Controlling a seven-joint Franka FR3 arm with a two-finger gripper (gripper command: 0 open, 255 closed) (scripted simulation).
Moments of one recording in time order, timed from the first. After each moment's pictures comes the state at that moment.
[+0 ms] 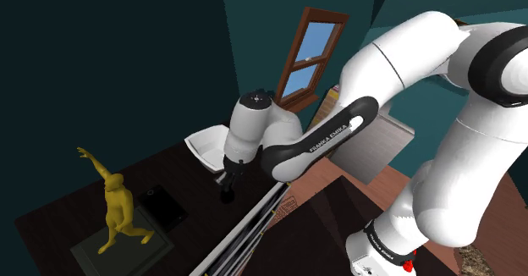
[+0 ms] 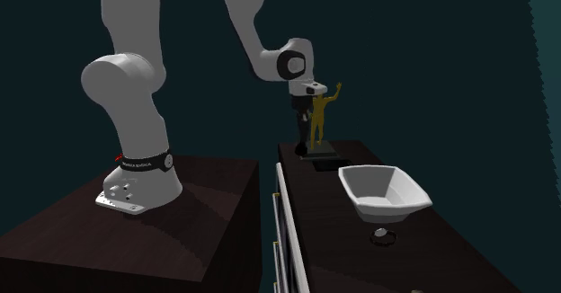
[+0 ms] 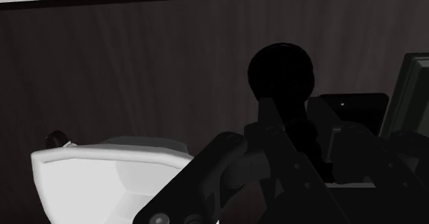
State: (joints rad) arm 0.23 0.21 0.39 -2.39 -0.30 2.60 0.67
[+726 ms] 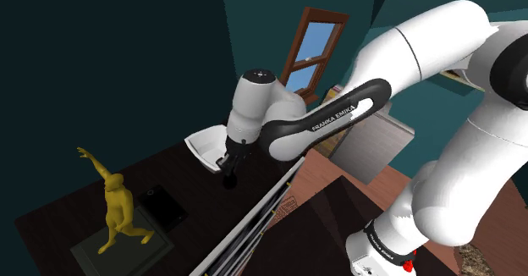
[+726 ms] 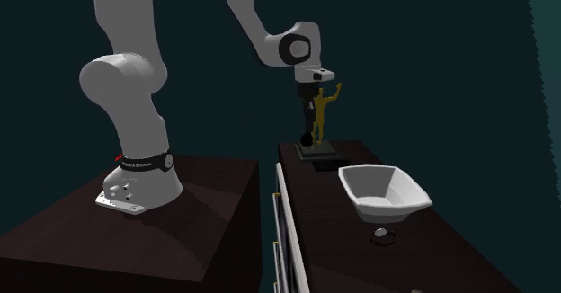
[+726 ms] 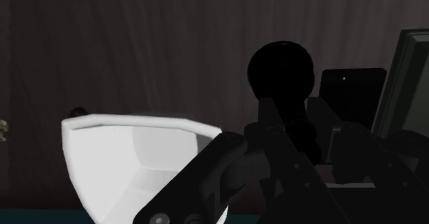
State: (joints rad) arm 0.19 0.12 0.41 -2.35 -0.20 2.49 0.55
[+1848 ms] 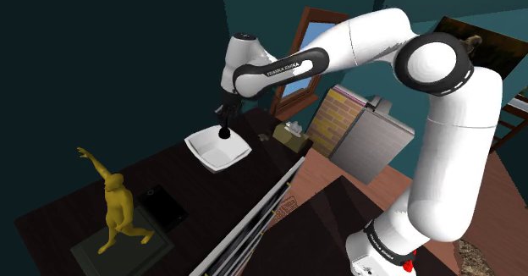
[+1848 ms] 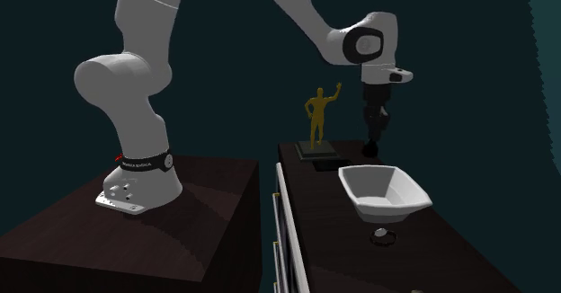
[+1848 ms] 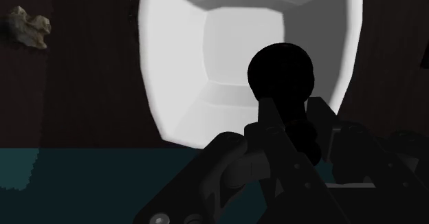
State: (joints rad) arm 0.05 0.46 0.28 -1.81 -0.24 2.30 0.25
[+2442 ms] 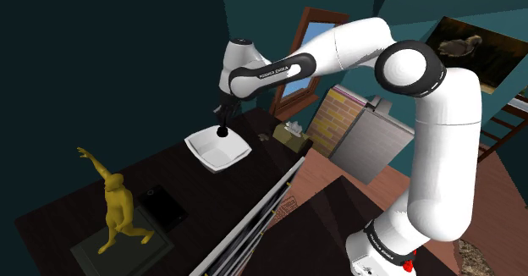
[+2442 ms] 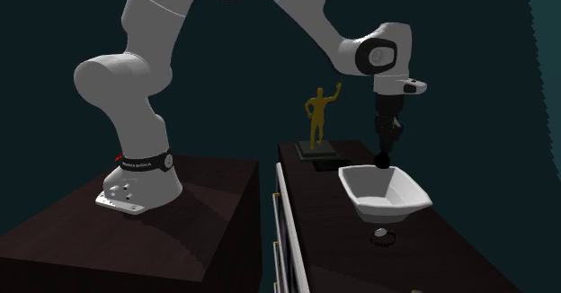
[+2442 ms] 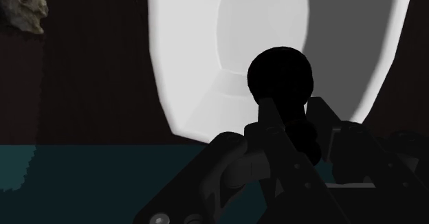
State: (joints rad) arm 0.04 0.58 0.26 -1.70 -0.26 2.30 0.22
